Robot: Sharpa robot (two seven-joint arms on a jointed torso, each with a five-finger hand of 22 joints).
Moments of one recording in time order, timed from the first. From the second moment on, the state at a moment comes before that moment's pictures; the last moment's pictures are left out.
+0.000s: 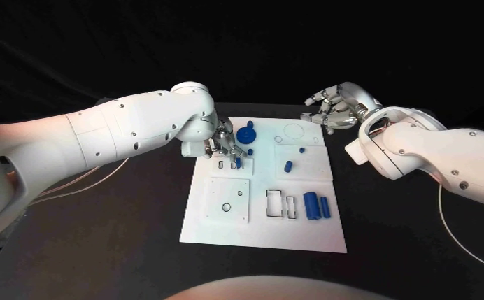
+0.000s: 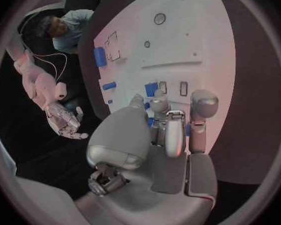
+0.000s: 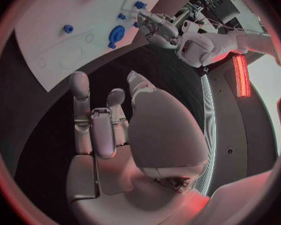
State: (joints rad) left arm 1.34 -0.54 -0.10 1.26 -0.85 0.36 -0.69; left_hand 1.28 0.17 -0.23 0.29 0.26 0.76 0.07 0.68 0.70 1.22 0.00 1.12 0.93 1.47 -0.06 1.57 1.31 0.12 1.31 0.05 1.18 0.95; right arm 1.32 -0.89 -0.14 1.62 -0.89 -0.57 -0.17; right_hand 1.43 -0.18 0.15 0.29 0.24 0.85 0.15 0.19 0.37 1.10 0.06 1.00 0.81 1.47 0.00 1.41 1.22 0.15 1.18 0.09 0.74 0.92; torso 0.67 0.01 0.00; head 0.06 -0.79
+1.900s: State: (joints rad) left arm 1.34 -0.53 -0.10 1.24 -0.82 0.39 -0.69; left_hand 1.42 0.09 0.10 0.29 0.26 0.73 0.06 0.69 0.72 1.20 -0.01 1.13 0.91 1.46 -0.07 1.57 1.31 0.12 1.32 0.04 1.18 0.98; right arm 1.31 -0.87 -0.14 1.63 -0.92 -0.54 -0.19; right_hand 1.43 -0.18 0.16 0.29 0.25 0.85 0.15 0.19 0.37 1.09 0.06 0.99 0.81 1.47 0.00 1.40 1.21 0.17 1.18 0.09 0.73 0.92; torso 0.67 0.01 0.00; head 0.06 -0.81
